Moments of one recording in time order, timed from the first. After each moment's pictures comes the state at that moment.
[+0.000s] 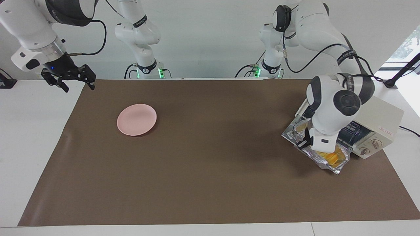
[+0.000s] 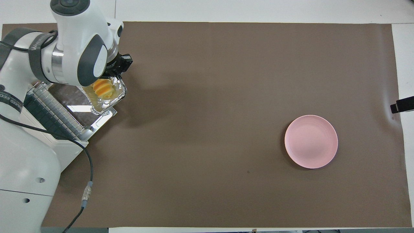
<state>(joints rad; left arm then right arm) -0.30 0.52 0.25 -1.30 -0.03 1.69 -0.51 -0.15 -0.04 -0.03 -1.66 0.00 1.57 -0.26</state>
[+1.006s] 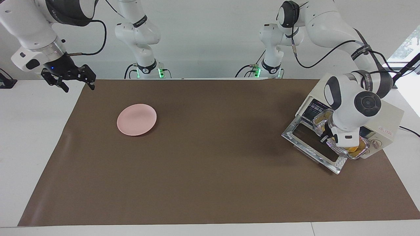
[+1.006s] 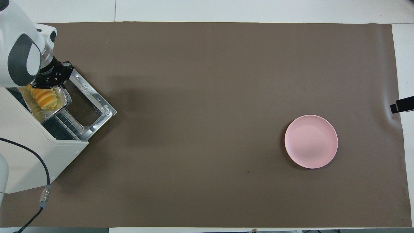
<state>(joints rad) -0.30 0.45 0.29 -1.47 0.07 1.69 -0.70 -0.15 -0.04 -0.03 -1.66 0.00 1.57 -0.26</state>
